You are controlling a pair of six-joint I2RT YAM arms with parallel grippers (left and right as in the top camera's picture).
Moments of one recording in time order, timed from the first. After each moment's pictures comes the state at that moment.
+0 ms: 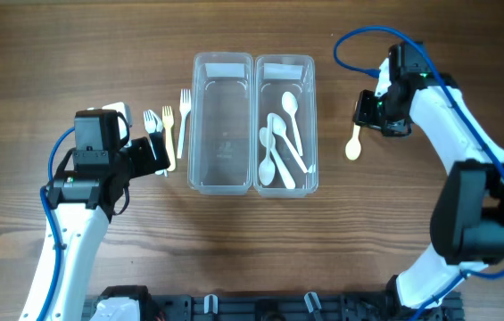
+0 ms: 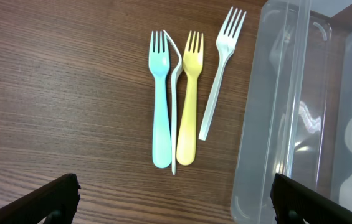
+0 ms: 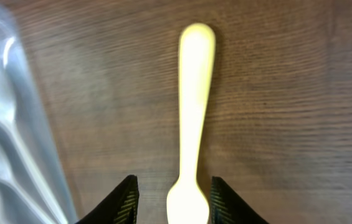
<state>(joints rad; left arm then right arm) -0.01 1.17 0.86 -0.67 0.02 -0.25 0.00 1.89 1.32 -0.75 -0.16 0.26</state>
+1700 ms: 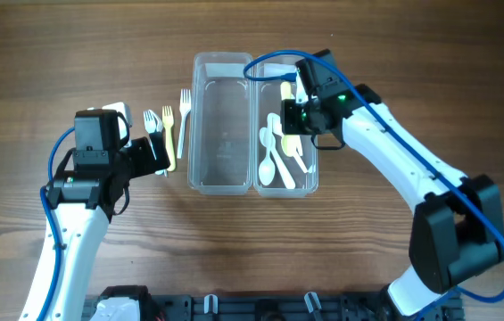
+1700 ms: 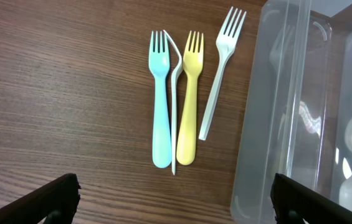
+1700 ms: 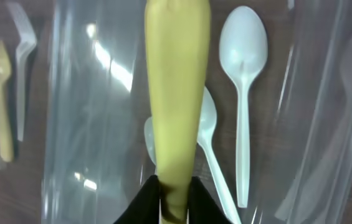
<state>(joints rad) -0.01 1.17 0.86 -0.67 0.02 -0.25 0.41 1.79 1.31 -0.63 -0.18 0.36</state>
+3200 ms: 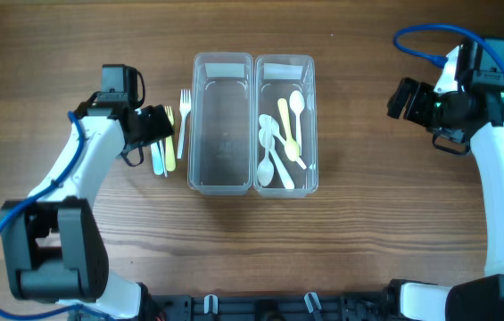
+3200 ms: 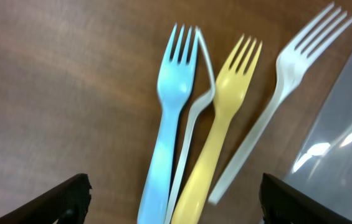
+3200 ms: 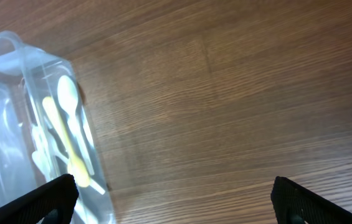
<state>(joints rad) -0.01 1.72 1.13 -0.65 -0.02 -0.43 -0.12 1.49 1.40 -1.05 -0.11 0.24</state>
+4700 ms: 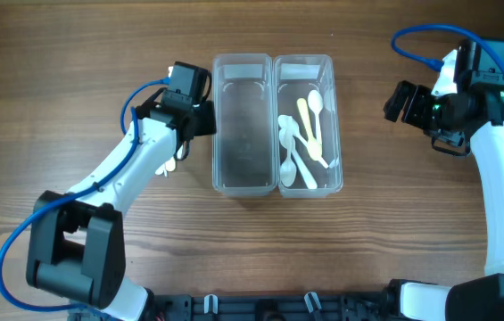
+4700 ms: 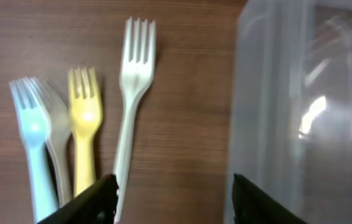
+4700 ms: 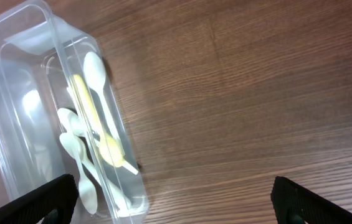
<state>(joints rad) -0.31 1.72 1.16 -0.54 -0.13 -0.37 -0.12 1.49 1.40 -1.08 -0.14 0.24</state>
